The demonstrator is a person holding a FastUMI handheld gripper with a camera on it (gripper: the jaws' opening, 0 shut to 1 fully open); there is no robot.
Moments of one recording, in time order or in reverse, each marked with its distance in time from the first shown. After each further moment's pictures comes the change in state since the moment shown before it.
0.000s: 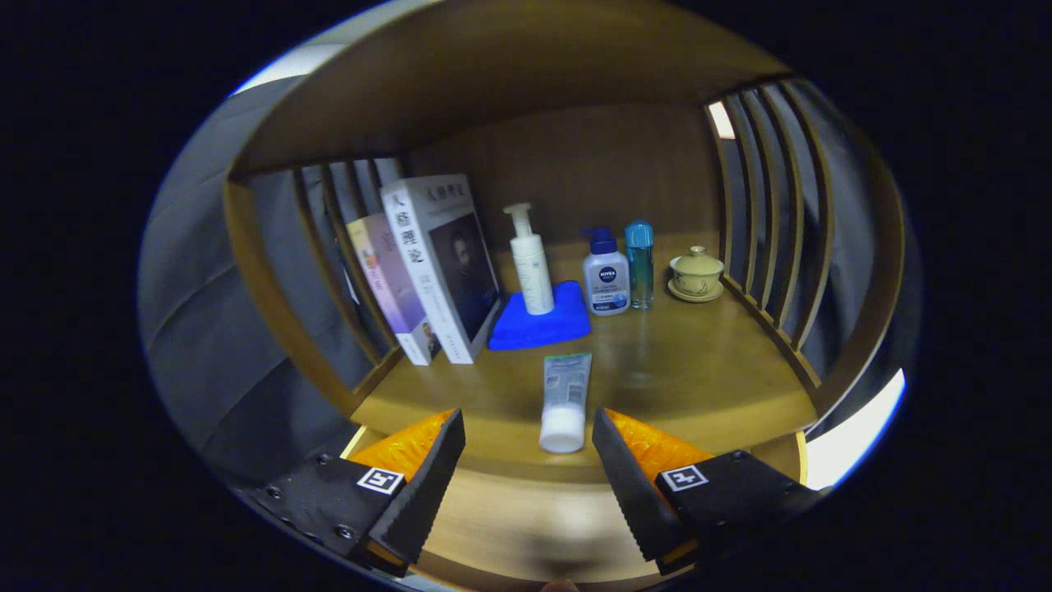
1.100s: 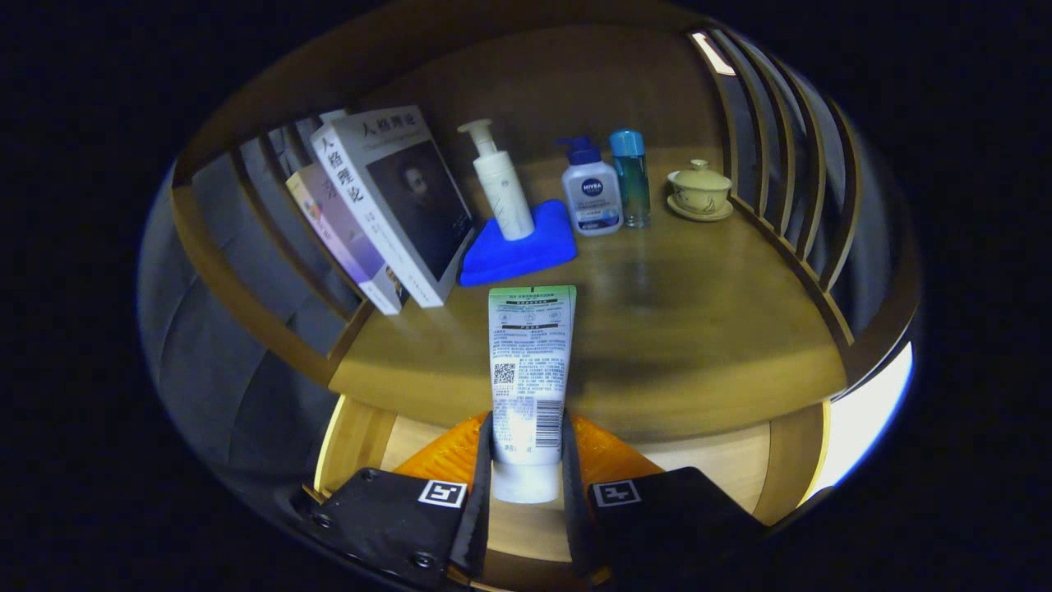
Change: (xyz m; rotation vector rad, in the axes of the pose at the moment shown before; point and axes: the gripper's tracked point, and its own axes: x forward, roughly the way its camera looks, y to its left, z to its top) arm 0.056 -0.027 -0.024 0.121 0.317 -0.018
